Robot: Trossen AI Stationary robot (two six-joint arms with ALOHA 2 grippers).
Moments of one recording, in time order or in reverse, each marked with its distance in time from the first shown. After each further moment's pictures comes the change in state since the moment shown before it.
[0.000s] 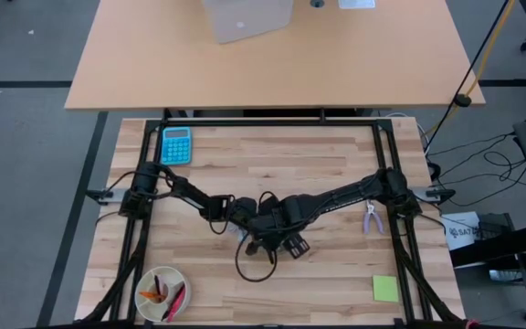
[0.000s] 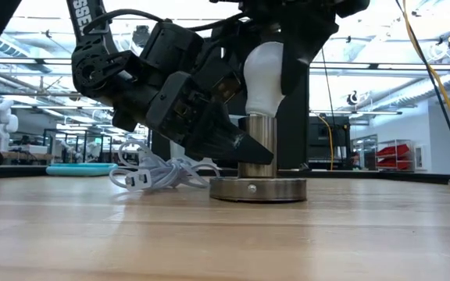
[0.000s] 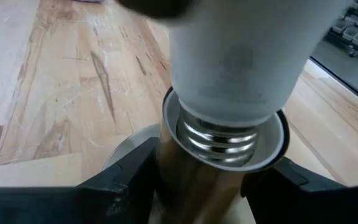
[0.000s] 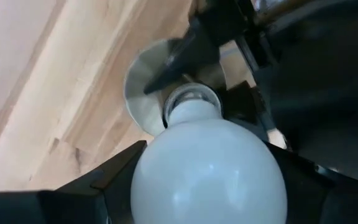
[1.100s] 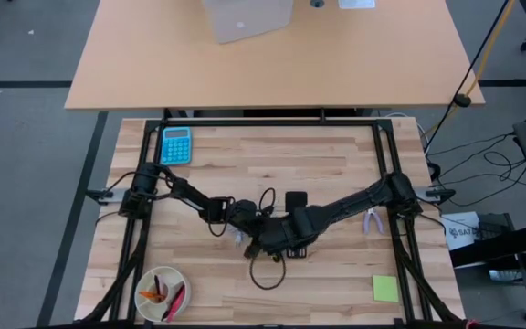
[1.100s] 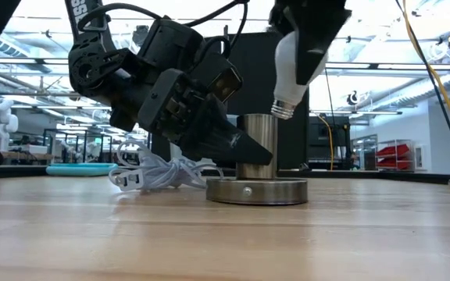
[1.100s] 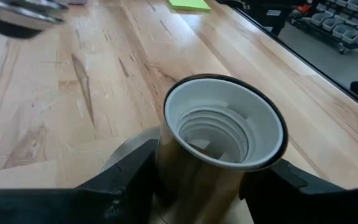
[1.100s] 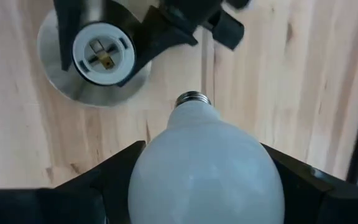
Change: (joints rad) left arm -0.009 0.001 0.001 0.002 0.000 0.025; right arm 0.104 -0.036 0.008 -0.218 0.228 0.716
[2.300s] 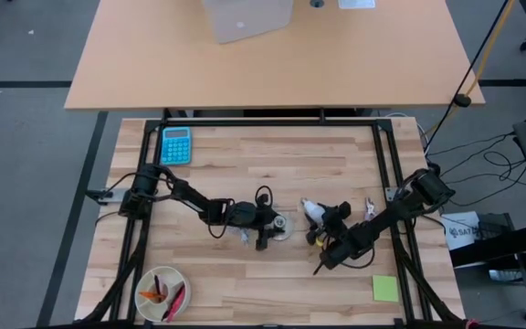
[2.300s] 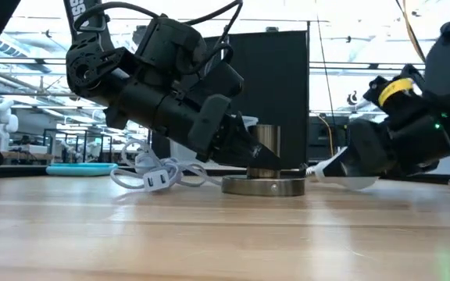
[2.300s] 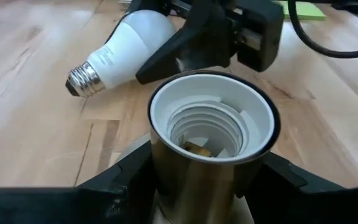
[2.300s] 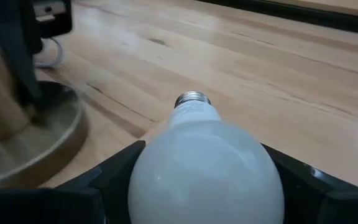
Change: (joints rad) left arm -0.013 0.000 0.000 0.037 -0.404 -0.011; right arm 0.215 -0.228 -1.346 1.441 0.794 0.939
